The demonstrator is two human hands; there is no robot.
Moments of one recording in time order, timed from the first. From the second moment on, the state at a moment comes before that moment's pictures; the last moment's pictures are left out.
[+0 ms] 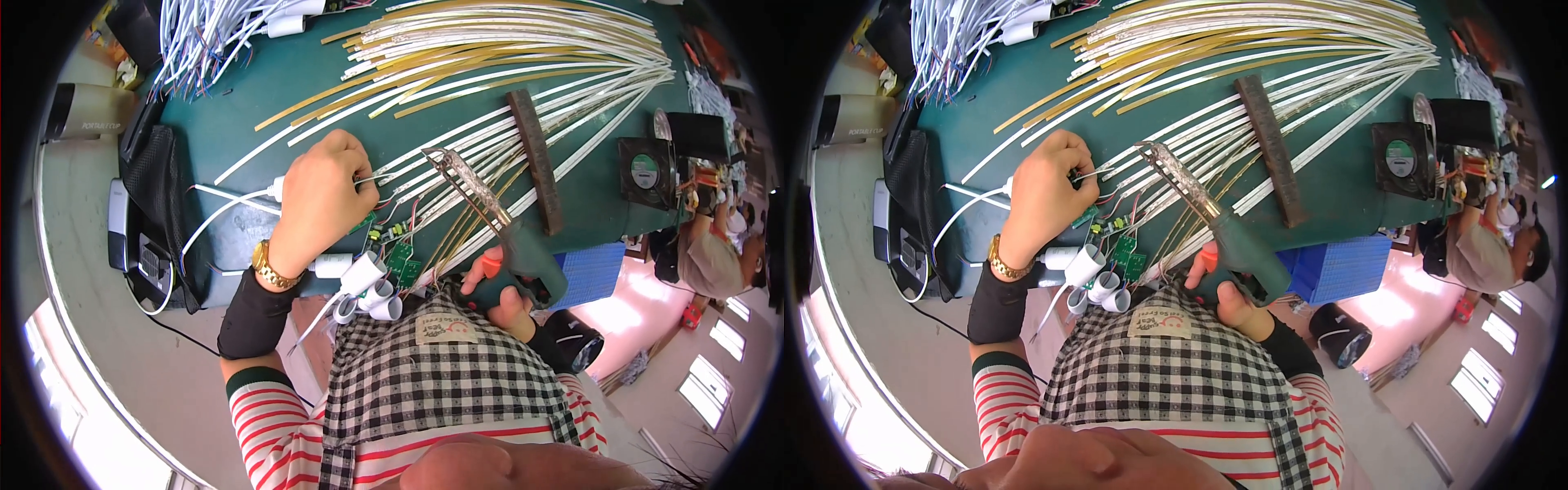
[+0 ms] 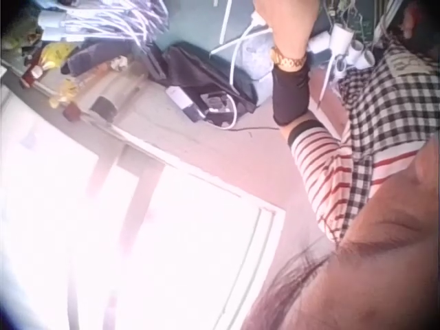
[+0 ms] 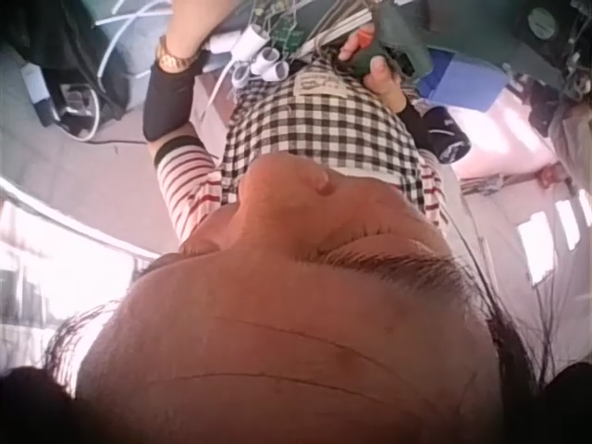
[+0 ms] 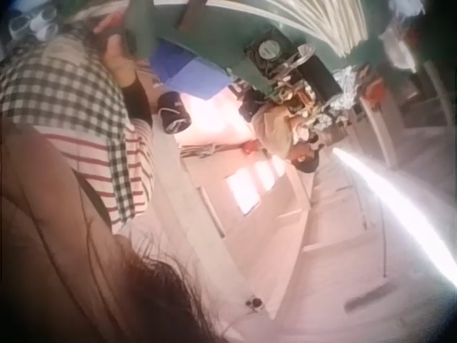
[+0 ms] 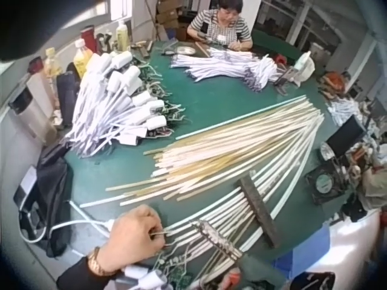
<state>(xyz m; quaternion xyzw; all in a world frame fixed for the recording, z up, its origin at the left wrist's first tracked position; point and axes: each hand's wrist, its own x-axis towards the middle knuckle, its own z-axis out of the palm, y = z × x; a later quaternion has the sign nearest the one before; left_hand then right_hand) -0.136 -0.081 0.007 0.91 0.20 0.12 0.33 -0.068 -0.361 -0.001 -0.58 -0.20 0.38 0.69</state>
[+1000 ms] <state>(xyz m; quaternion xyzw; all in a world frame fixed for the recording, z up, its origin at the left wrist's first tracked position) -0.135 -0.076 0.017 0.92 0.13 0.15 0.33 -0.014 -0.230 0.003 -0.38 -0.11 0.39 0.83</state>
